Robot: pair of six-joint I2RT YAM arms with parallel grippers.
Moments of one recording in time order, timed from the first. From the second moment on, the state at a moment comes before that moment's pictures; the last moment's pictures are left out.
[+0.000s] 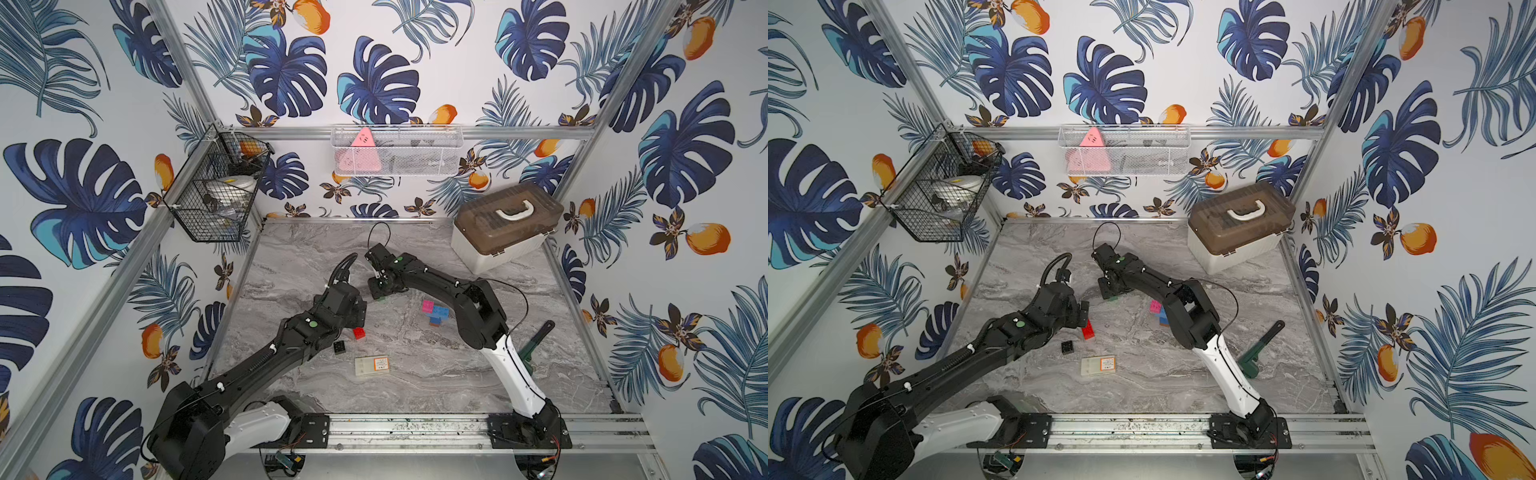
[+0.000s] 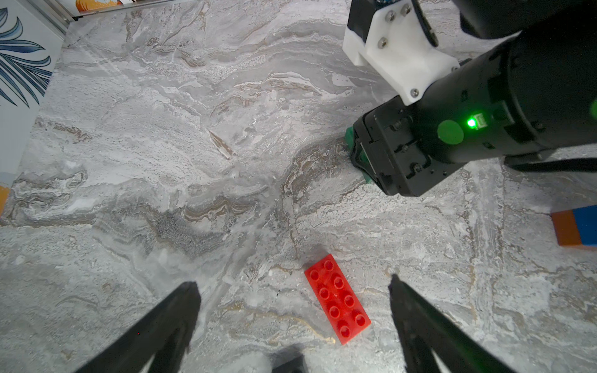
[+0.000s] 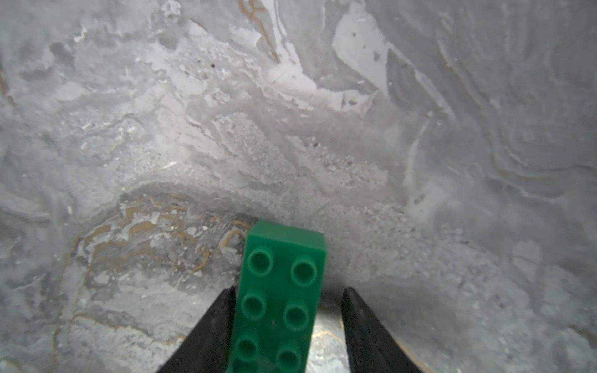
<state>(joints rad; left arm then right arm) -0.54 1.14 0.74 -0.42 -0.40 -0.32 0.78 2.45 2.08 -0.78 0.08 0.34</state>
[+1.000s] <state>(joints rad) -0.54 1.18 0.77 -0.42 -0.37 -0.31 0.74 2.31 1.86 -0.81 0.07 0.28</state>
